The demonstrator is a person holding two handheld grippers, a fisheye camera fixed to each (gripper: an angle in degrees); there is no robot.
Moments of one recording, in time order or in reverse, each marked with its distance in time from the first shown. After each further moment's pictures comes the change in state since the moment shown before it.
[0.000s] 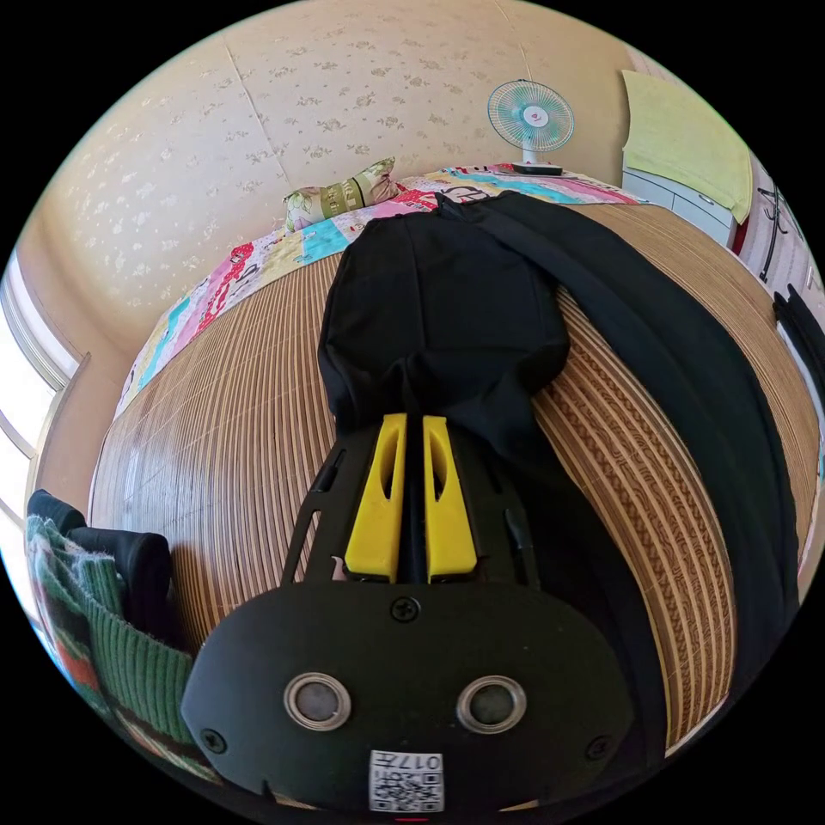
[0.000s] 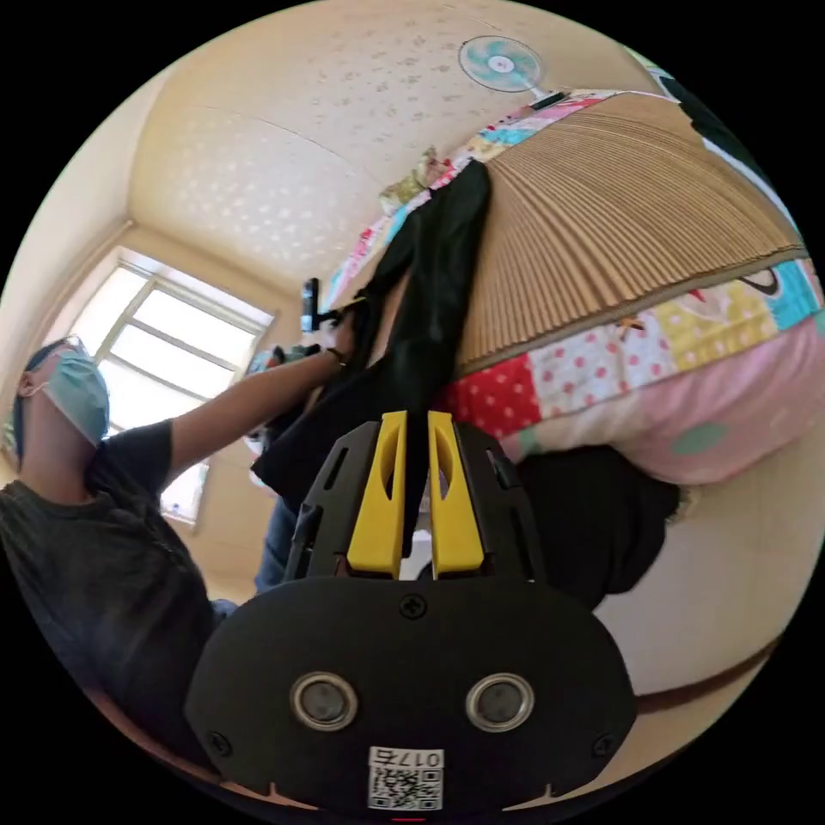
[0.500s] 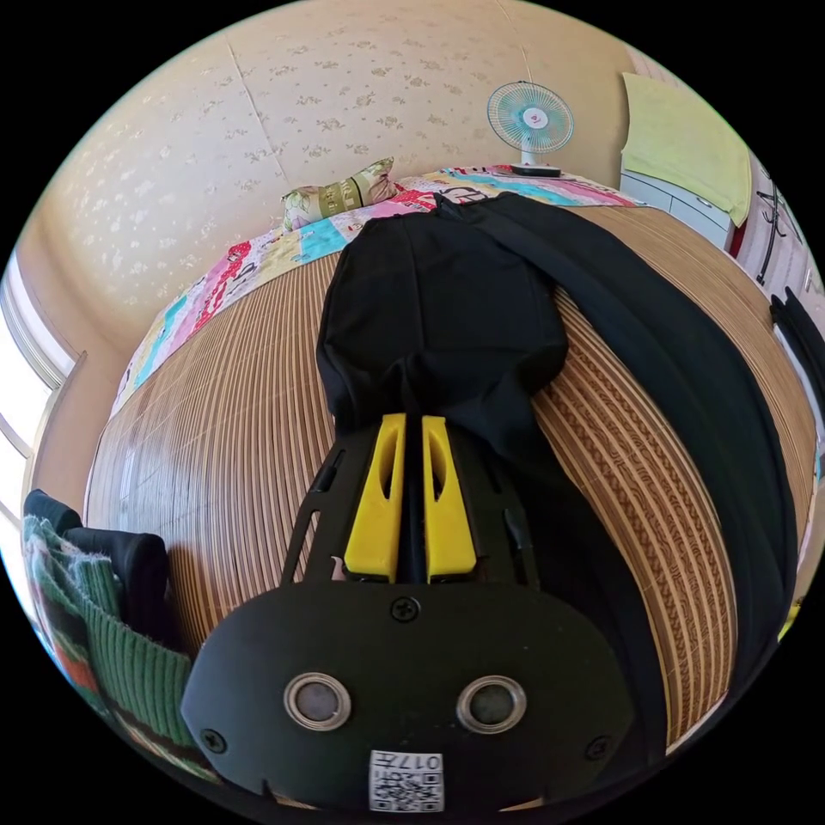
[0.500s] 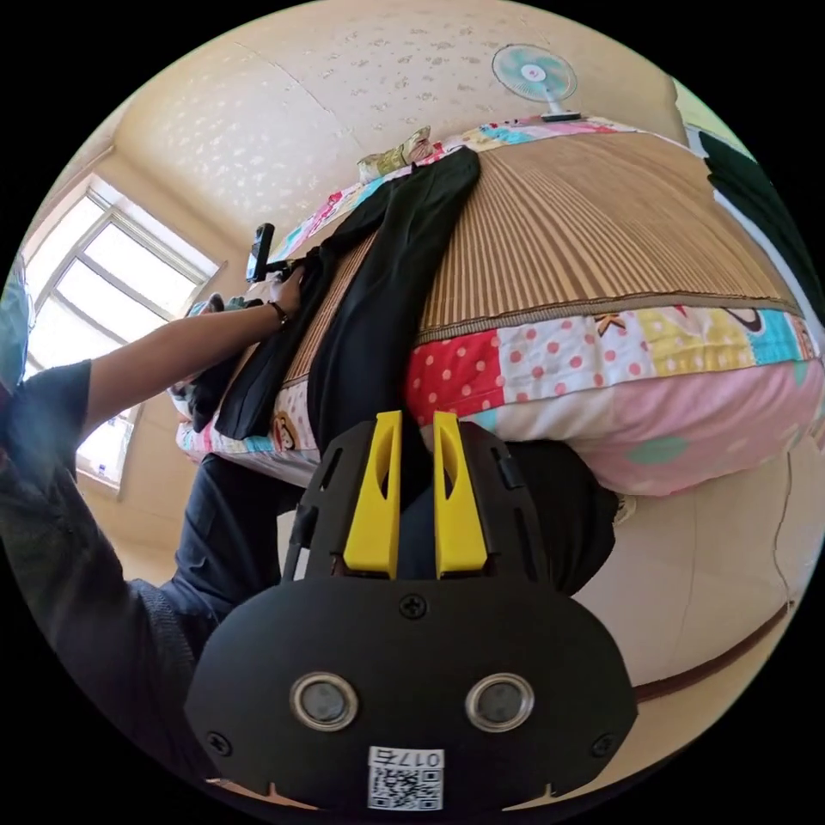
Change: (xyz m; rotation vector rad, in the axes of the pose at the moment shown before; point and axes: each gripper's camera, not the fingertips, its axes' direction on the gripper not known) left arm -0.021 0.014 -0.010 0.000 0.016 -0.003; right arm 0.006 -0.020 0.021 -0.088 0.068 -0.136
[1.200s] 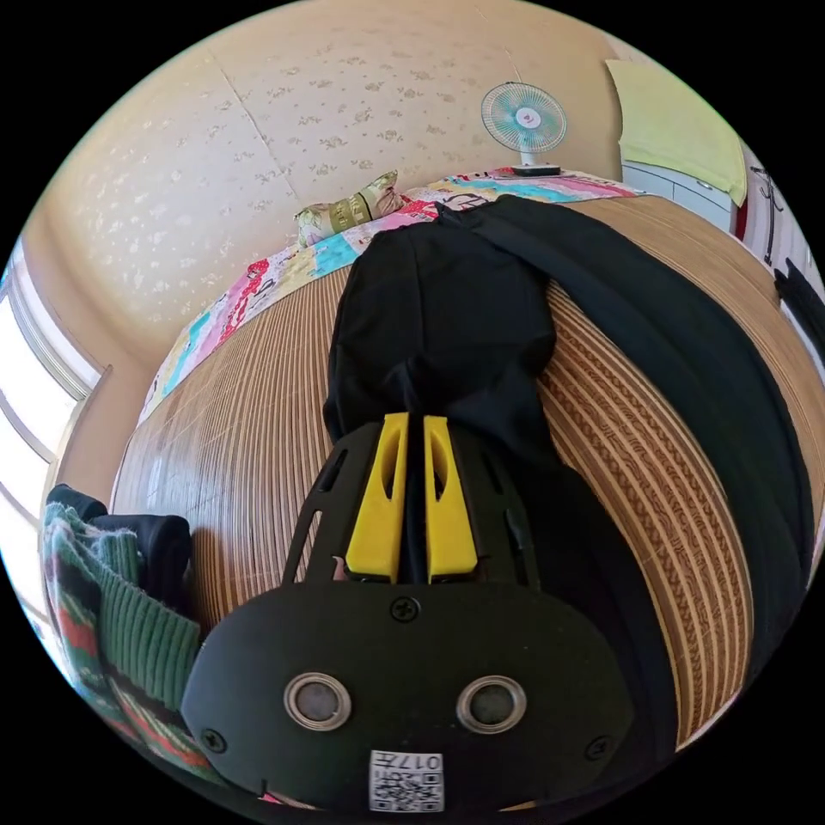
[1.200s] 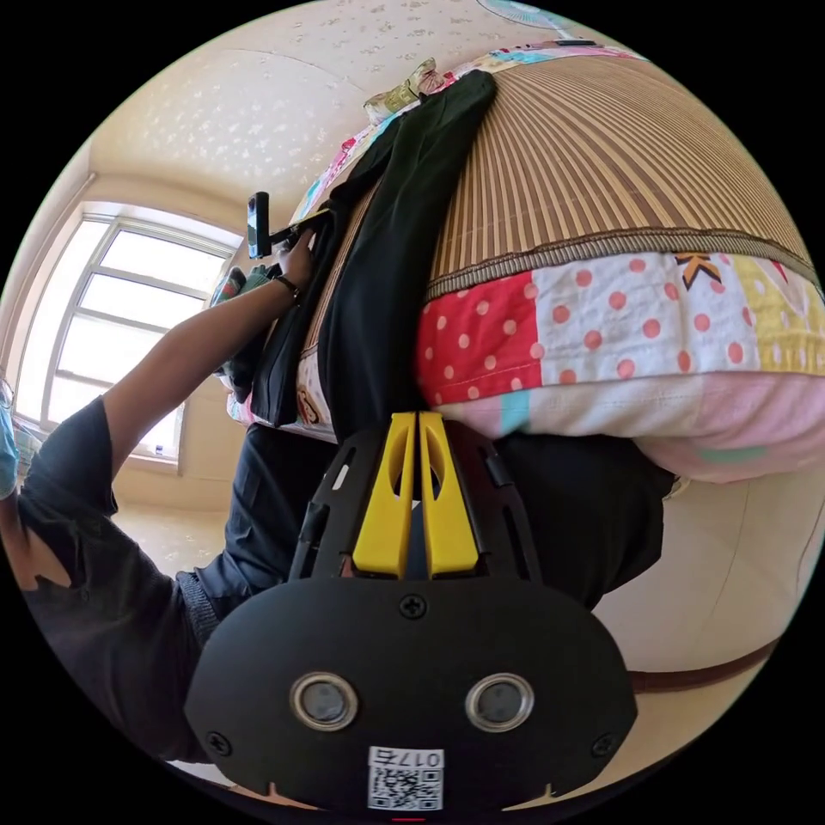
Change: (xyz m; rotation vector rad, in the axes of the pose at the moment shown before) left arm -0.018 0.023 -0.043 0.032 -0.069 0.020; right arm 0.030 -0.043 0.023 -0.216 -0.148 0.041
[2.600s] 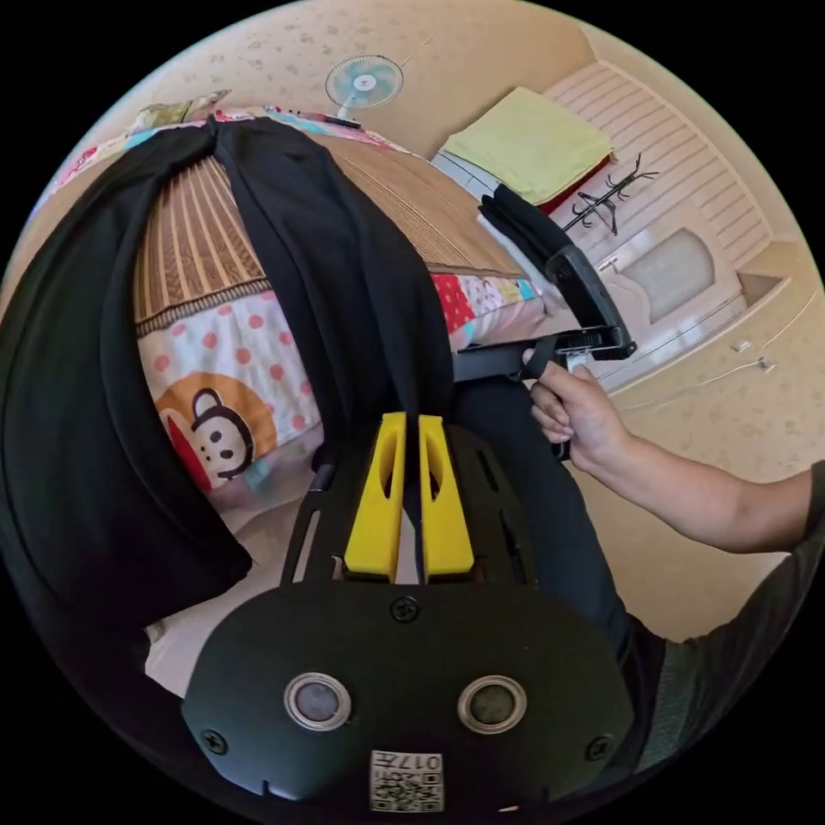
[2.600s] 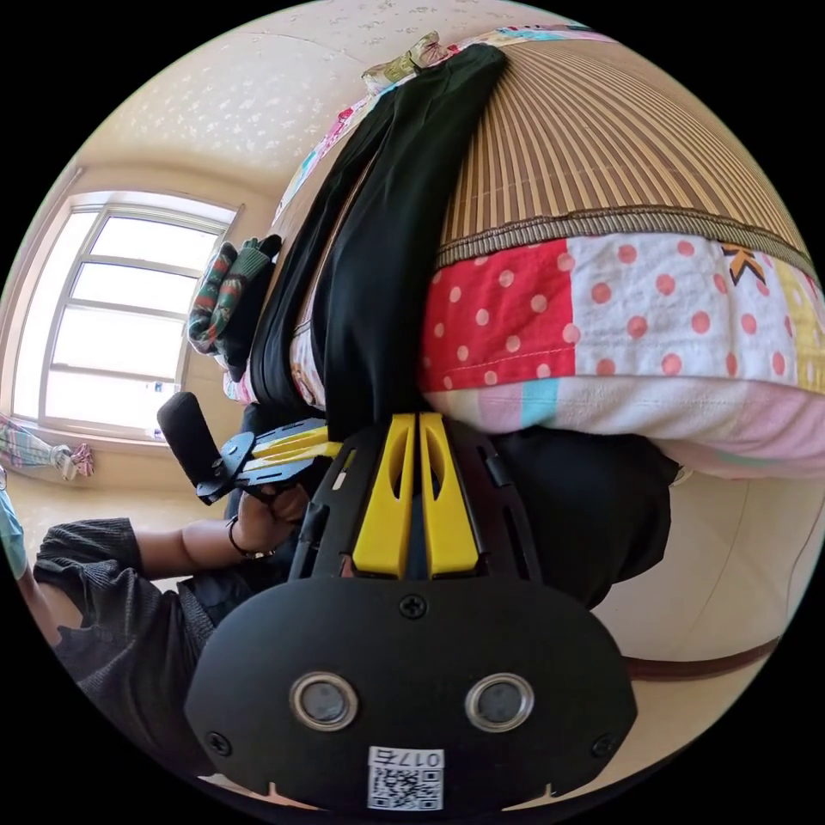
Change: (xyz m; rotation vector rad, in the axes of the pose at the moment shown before) left arm 0.101 0.211 -0.230 -0.144 0.948 -0.030; right arm -0.019 -0.006 0.013 -0.099 0.000 0.001
